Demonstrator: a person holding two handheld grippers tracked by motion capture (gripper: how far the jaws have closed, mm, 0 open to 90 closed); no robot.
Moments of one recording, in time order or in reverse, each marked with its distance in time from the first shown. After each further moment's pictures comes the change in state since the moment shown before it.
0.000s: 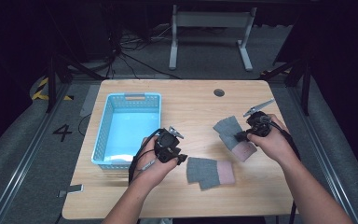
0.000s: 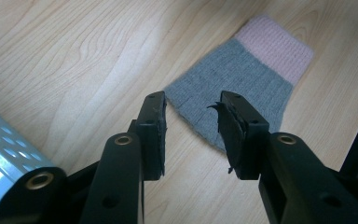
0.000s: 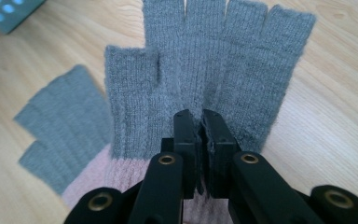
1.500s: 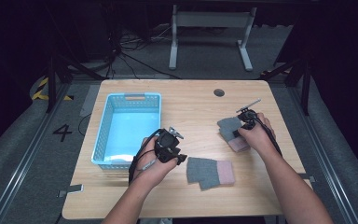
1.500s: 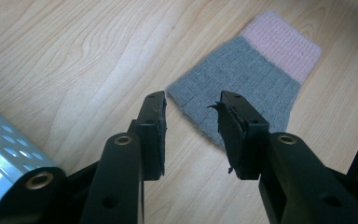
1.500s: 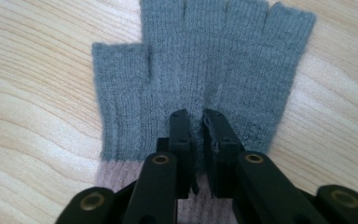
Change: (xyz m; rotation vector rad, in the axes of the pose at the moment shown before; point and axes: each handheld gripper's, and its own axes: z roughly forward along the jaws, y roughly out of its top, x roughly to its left) left arm 0.003 -0.001 0.004 0.008 0.005 -0.002; right arm -0.059 0.002 0.082 0.113 -0.163 0.246
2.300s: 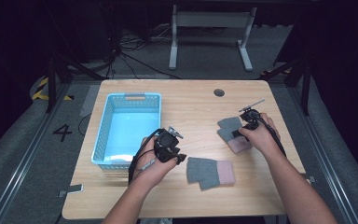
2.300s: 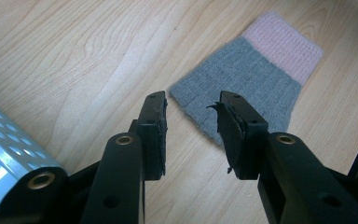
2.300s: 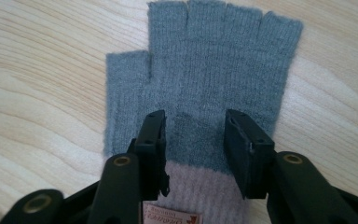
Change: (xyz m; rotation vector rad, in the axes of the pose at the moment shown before) left arm 0.000 0.000 -0.001 -0.005 0.006 -0.004; right arm -0.001 -0.004 -0.009 -0.038 0.015 0.010
